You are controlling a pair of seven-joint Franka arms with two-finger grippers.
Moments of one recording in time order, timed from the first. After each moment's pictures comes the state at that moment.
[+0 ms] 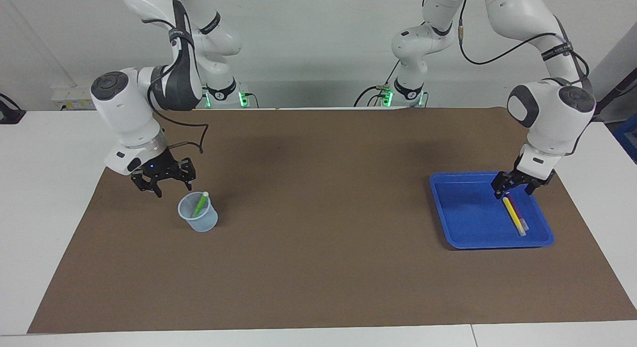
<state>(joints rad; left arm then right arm) 0.28 0.28 -0.17 -1.88 0.10 2.30 0.05 -0.13 0.10 0.11 -1.92 0.01 2.16 -0.27</state>
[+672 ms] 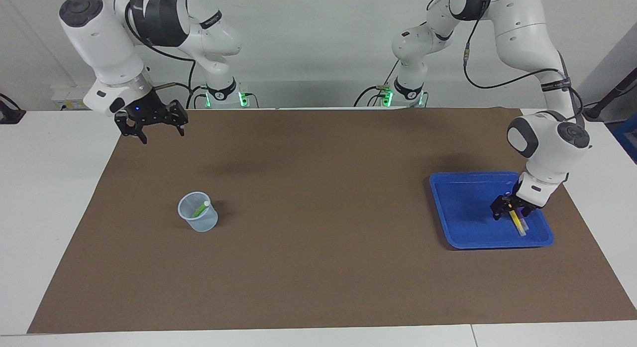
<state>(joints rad) 0.33 0.42 -0.16 -1.83 0.10 2.38 0.11 -0.14 -0.12 0.10 -1.86 0.01 1.72 -0.27</state>
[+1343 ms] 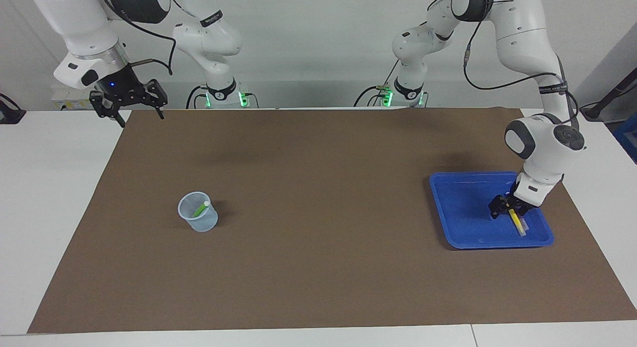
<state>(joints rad) 0.35 0.42 -0.16 -1.90 0.10 2.46 0.12 -0.16 -0.19 0.06 -1.86 0.01 1.69 -0.39</state>
